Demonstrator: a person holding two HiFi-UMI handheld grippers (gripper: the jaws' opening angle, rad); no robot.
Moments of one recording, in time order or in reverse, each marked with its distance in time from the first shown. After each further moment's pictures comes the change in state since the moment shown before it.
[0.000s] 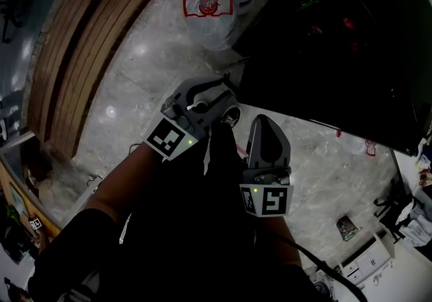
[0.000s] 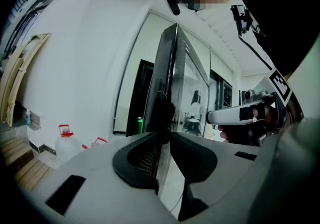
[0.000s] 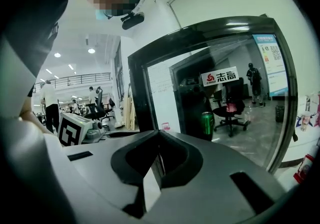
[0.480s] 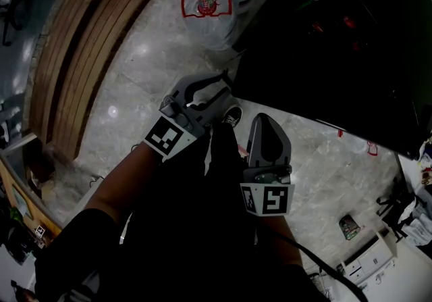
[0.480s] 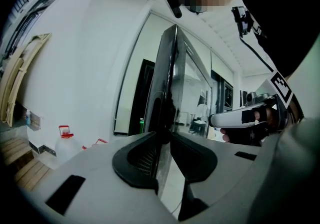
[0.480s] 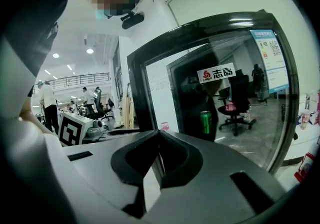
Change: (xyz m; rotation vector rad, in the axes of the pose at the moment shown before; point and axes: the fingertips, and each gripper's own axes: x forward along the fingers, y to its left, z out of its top) left arm 0.009 0.011 0.001 -0.010 -0.005 0.010; right arm 0.008 -0.009 -0.003 0.012 0.006 -0.008
